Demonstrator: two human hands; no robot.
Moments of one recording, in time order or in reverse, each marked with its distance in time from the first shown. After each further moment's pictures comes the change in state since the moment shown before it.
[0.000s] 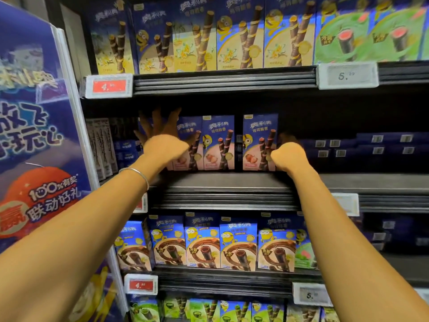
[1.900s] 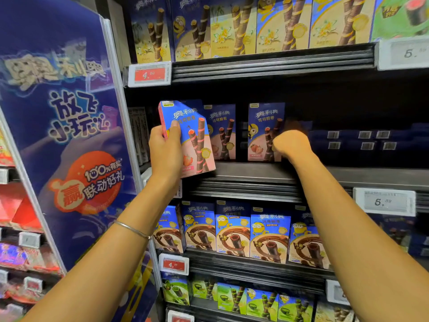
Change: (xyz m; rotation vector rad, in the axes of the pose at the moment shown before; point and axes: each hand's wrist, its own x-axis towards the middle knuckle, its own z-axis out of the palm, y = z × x) left_hand -0.091 -0.020 -0.037 -1.067 0.360 -0.282; right_hand -0.002 -0.063 0.042 0.026 -0.045 -0.009
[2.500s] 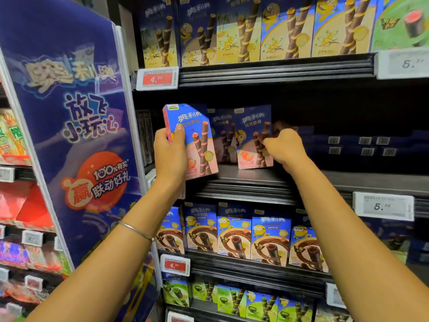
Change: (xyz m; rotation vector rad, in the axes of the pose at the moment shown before) left_hand -0.008 0.005 -0.003 0.003 0.000 -0.003; right_hand -0.037 -0.012 0.004 0.388 0.002 -0.102
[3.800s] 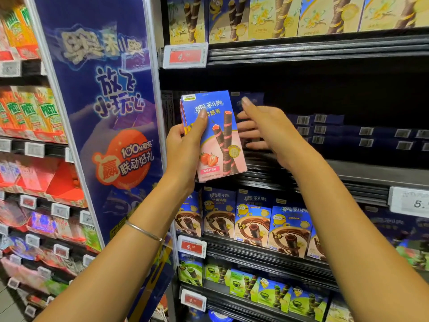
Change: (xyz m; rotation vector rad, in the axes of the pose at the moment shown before) left_hand -0.035 0.025 -0.030 -0.180 -0.130 -0.266; right_hand -0.057 -0.059 0.035 0.373 -0.417 -0.107
